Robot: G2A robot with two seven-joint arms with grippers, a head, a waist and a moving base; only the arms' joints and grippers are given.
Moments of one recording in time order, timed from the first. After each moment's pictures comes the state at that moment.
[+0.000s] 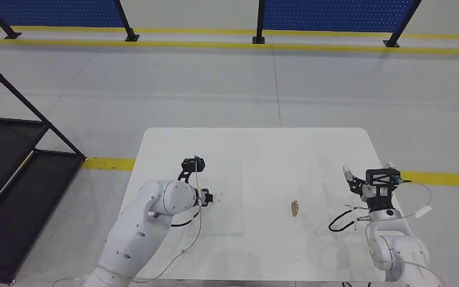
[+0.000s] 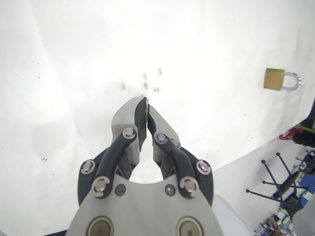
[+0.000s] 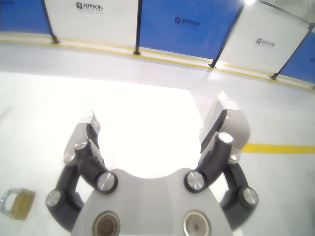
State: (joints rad) left arm 1.39 -1.19 -1.24 -1.89 0.91 0.40 -1.31; right arm -1.73 -1.15 1.60 -1.80 -1.33 0.00 0.00
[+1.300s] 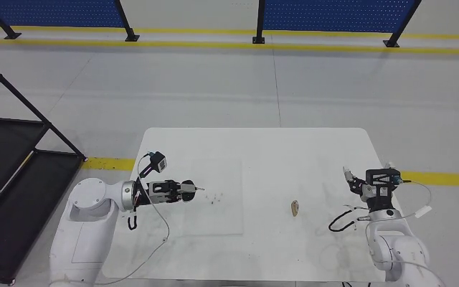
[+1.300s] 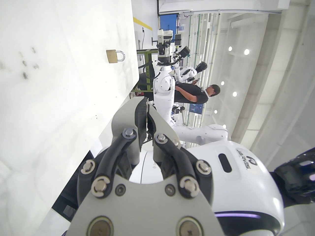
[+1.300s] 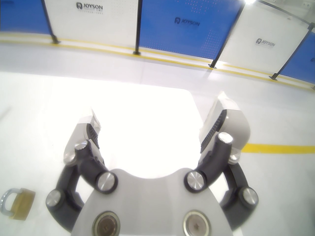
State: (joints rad) left arm 1.53 -1.15 -1.73 -1.67 -0.27 0.07 -1.43; right arm -1.73 -1.15 1.60 -1.80 -1.33 0.00 0.00
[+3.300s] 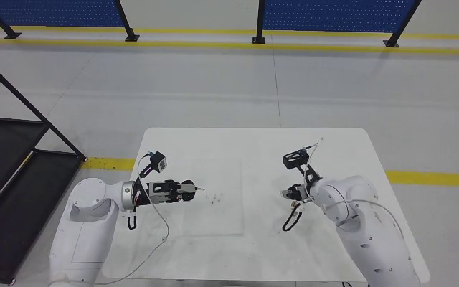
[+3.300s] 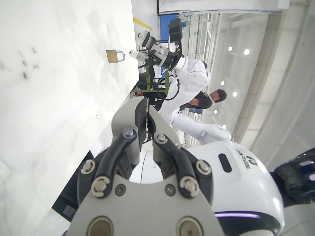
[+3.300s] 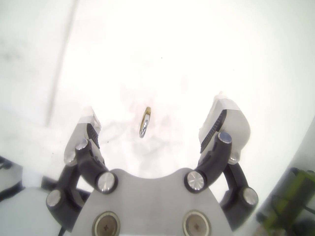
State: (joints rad) left arm 1.53 -1.15 -1.73 -1.67 -0.27 0.07 -1.43; right arm -1.20 -1.20 1.13 -1.87 -1.15 0.06 1.46
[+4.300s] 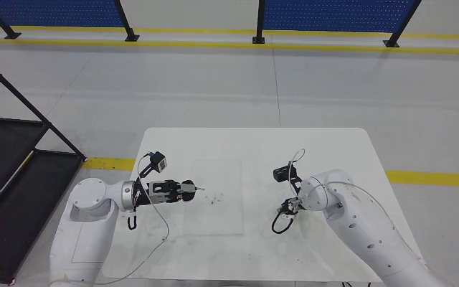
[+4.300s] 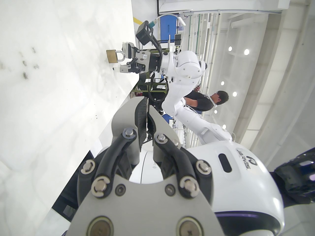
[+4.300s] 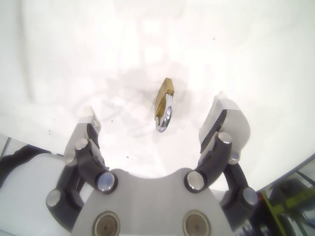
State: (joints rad) left arm 1.53 -1.15 -1.73 -1.67 -0.27 0.07 -1.43; right arm -1.00 -1.09 0.81 -1.67 -0.90 0.27 1.54
